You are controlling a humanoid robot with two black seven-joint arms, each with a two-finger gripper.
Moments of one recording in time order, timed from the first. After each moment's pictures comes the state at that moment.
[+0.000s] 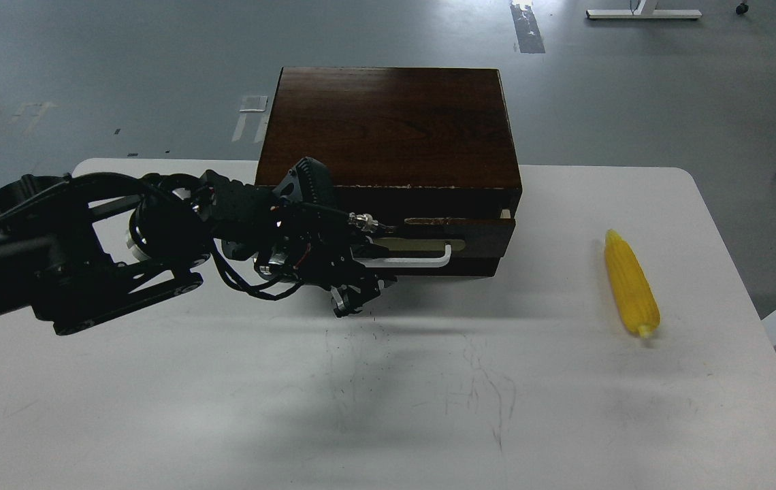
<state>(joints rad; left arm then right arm) -1.12 0.49 -0.21 -1.47 2.18 -0.44 -0.39 0.94 -0.75 0.52 0.47 0.36 0.49 0.11</state>
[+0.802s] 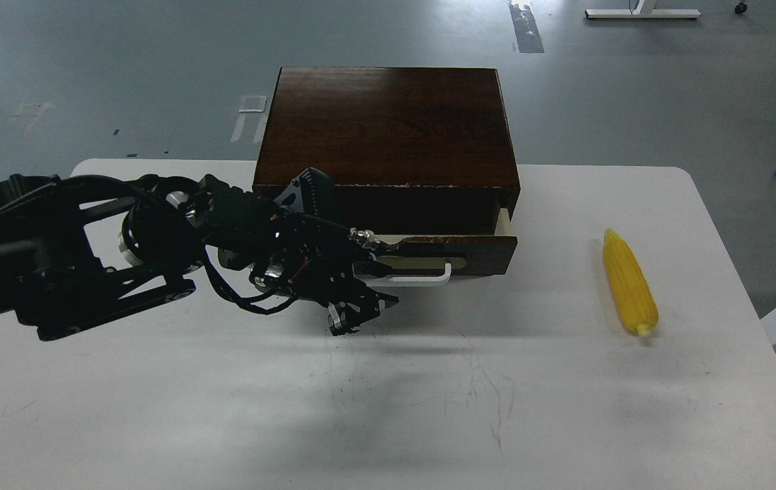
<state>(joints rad) -1.13 0.53 -0.21 -1.56 2.17 -0.49 -0.42 0.93 -0.75 0.52 0.45 0.36 0.49 0.11</state>
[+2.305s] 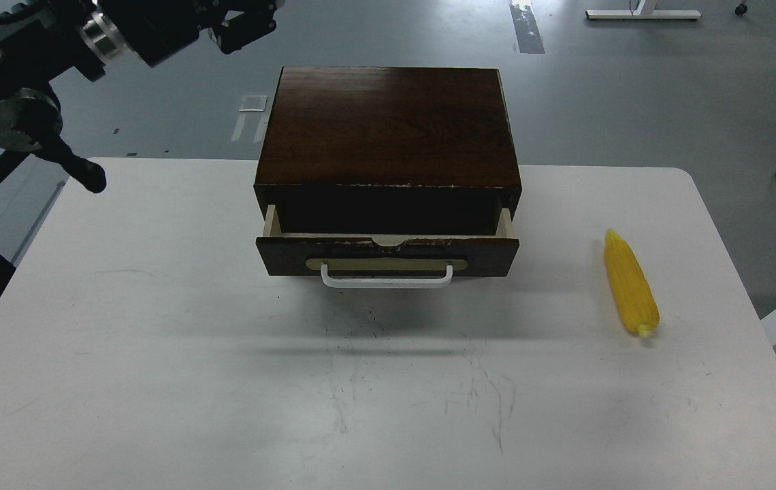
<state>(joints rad) -1.17 0.64 -0.44 -1.06 0.11 -0.49 -0.42 1.15 -0.80 0.27 0.54 -0.42 0.49 0.09</state>
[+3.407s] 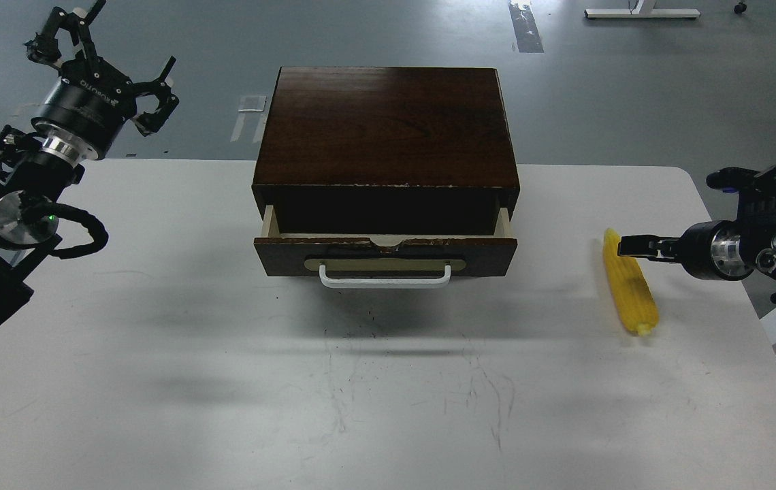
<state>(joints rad) -0.85 0.55 -0.60 -0.76 -0.26 -0.49 -0.37 1.04 -0.68 -0.11 0.84 -1.10 0.37 0.04</state>
